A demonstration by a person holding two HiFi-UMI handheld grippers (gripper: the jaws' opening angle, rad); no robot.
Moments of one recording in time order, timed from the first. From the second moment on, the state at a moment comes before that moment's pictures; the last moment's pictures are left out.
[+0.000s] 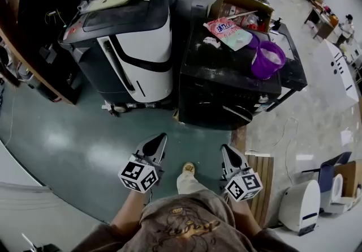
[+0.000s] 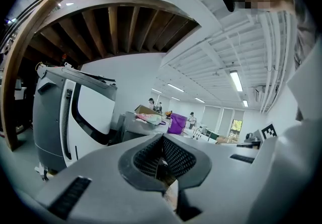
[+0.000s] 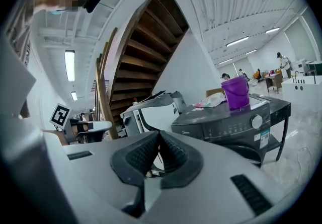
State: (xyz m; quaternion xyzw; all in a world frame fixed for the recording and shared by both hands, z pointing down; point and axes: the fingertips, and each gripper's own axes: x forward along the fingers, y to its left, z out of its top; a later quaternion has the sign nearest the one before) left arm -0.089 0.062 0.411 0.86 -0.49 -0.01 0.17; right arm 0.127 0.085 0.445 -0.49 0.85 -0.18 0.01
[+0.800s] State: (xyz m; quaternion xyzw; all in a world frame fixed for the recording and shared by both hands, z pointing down) left arm -0.074 -0.064 0.402 0.86 -0.48 -0.01 0.15; right arm 0.143 -0.035 0.449 -0.49 0.85 -0.19 0.02
